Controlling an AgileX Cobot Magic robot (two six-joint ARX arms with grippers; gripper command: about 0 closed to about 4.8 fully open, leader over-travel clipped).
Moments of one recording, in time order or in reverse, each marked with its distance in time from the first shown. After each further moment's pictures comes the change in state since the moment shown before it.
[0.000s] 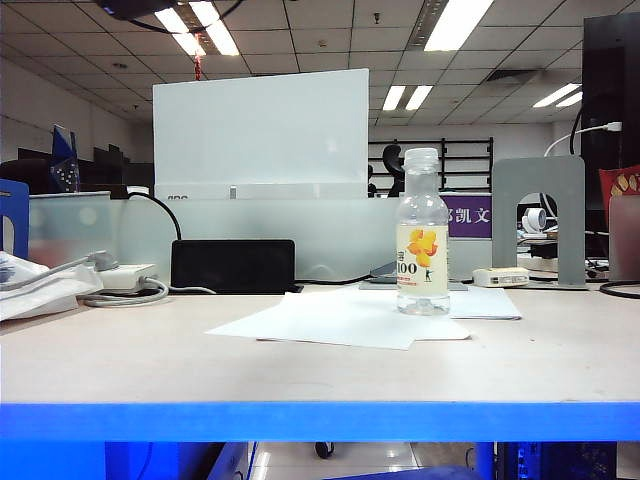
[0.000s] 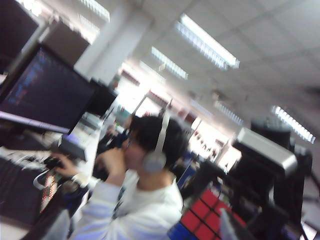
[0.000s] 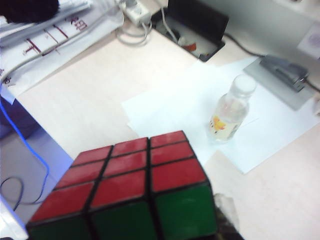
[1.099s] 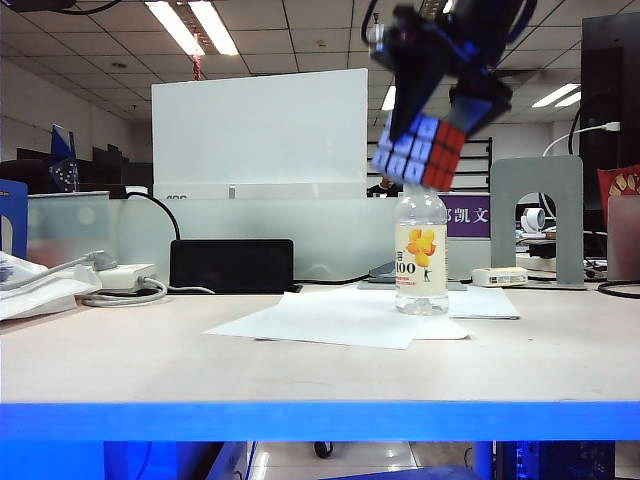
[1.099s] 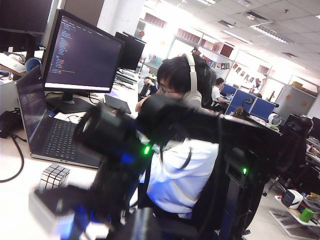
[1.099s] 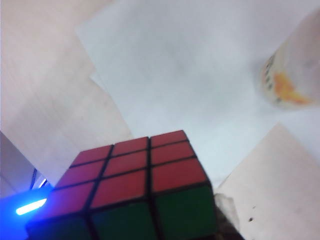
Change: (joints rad) left arm 0.248 -0.042 -0.002 0.253 0.359 -0.101; right arm 0.074 0.630 -0.102 0.192 0.036 0.049
